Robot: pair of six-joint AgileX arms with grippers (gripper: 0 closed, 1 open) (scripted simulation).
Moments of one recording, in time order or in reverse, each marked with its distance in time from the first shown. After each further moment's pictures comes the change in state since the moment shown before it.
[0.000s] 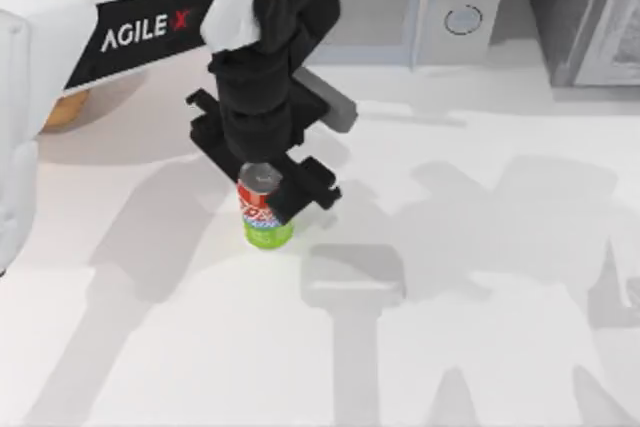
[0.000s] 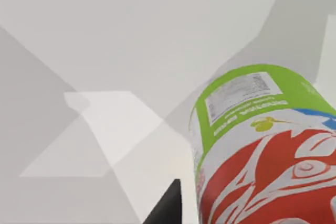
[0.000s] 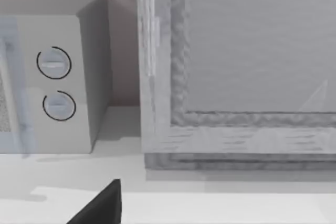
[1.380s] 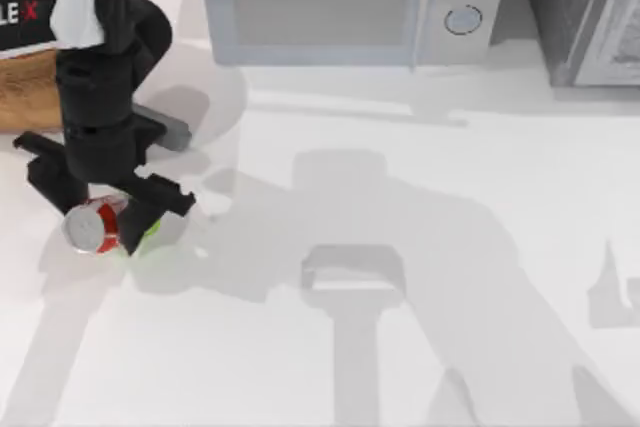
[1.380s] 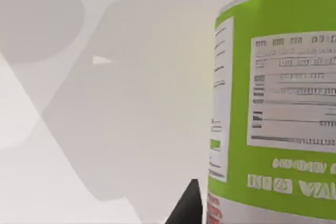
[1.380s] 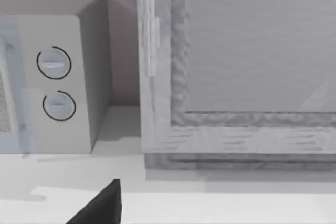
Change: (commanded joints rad) left arm 0.304 -0.066 -0.208 -0.097 -0.093 -0.077; right arm 0.000 0.000 0.000 0.000 0.000 0.000
